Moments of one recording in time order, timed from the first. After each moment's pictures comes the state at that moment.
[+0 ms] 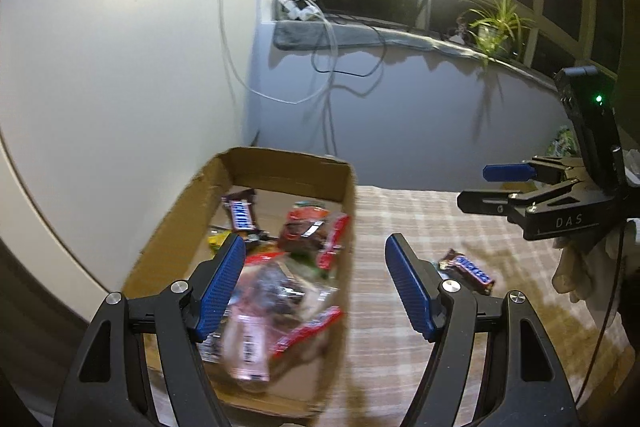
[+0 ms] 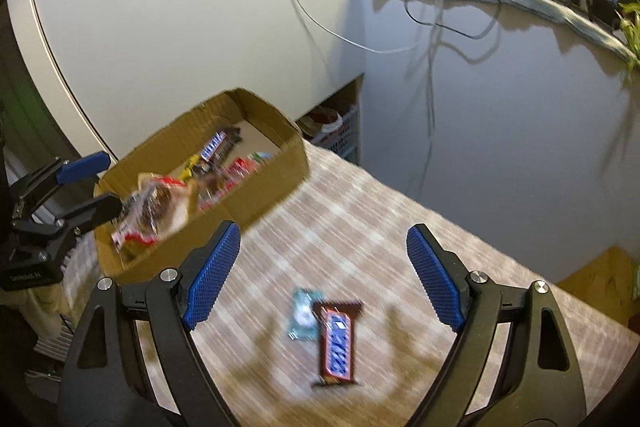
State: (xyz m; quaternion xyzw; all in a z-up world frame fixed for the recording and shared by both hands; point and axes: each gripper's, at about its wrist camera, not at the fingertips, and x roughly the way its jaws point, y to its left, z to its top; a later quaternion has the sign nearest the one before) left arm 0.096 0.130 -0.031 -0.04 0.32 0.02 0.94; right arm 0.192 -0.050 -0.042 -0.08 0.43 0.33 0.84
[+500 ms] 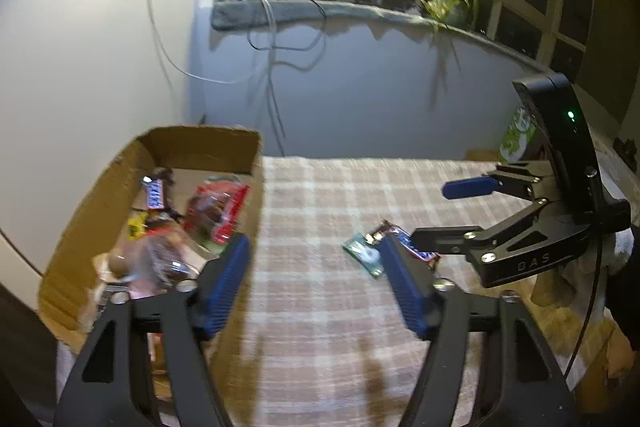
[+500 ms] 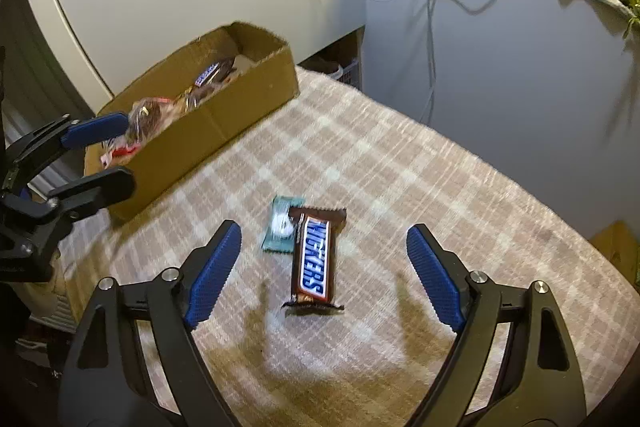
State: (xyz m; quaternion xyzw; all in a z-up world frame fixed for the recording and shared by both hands) left arm 0.102 0.064 -0.052 -0.03 0.35 -0.05 0.93; right arm 0.168 -0.083 -0.085 -0.10 0.48 0.34 0.80
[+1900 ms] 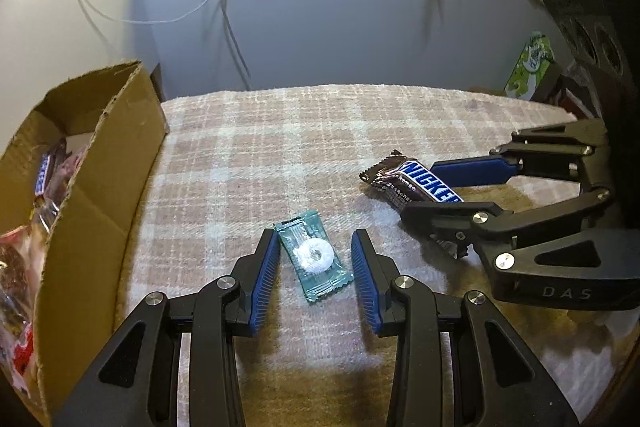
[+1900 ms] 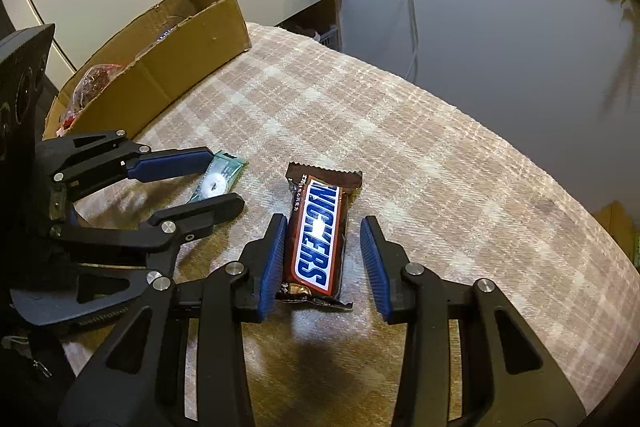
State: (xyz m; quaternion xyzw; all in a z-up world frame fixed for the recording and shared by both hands) left arm 0.172 -0.002 -0.126 0.01 0.45 -0.06 0.89; right arm 0.188 -0.108 -0.125 -0.12 0.51 0.31 0.79
